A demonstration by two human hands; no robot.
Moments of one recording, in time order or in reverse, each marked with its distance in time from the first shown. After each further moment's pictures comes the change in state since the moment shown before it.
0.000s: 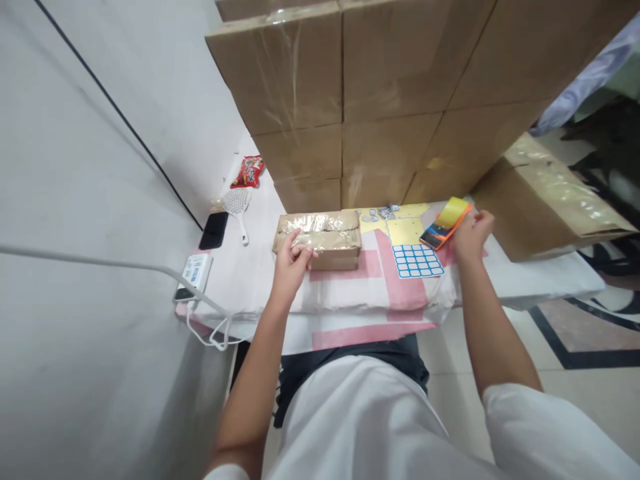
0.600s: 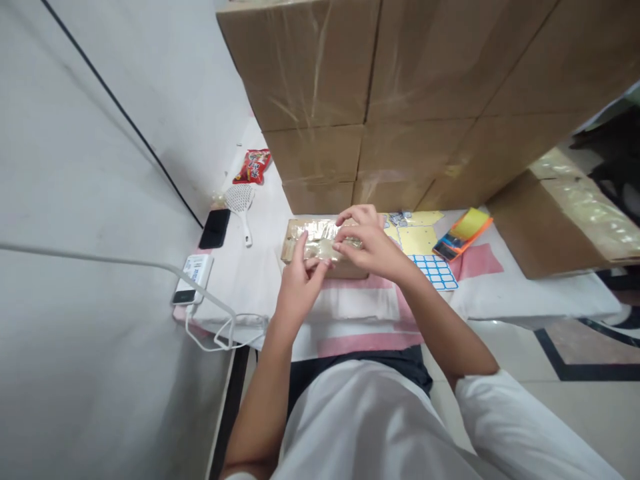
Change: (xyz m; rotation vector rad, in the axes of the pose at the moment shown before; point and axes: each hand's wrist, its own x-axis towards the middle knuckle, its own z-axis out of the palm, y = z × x) left_hand -0.015 0.028 -0.007 0.281 -0.027 0.034; right_hand -0.047 -0.239 0.107 0.053 -0.814 -0.371
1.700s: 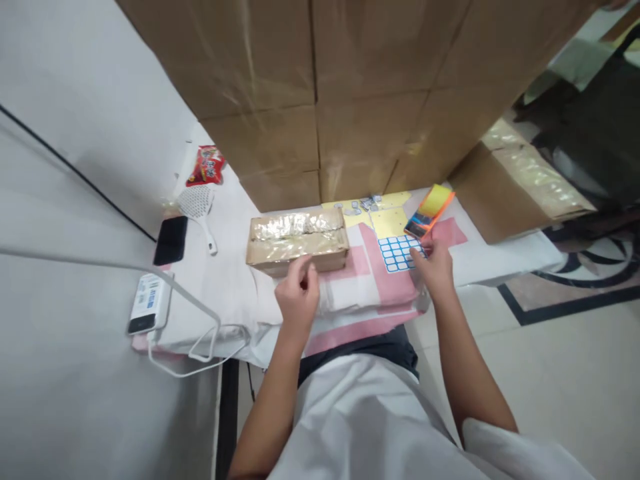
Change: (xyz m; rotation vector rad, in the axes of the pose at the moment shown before) left_hand -0.018 -0.046 0.056 0.334 0.179 0.207; right_hand -0.177 0.159 -0.018 -0.231 0.608 0.917
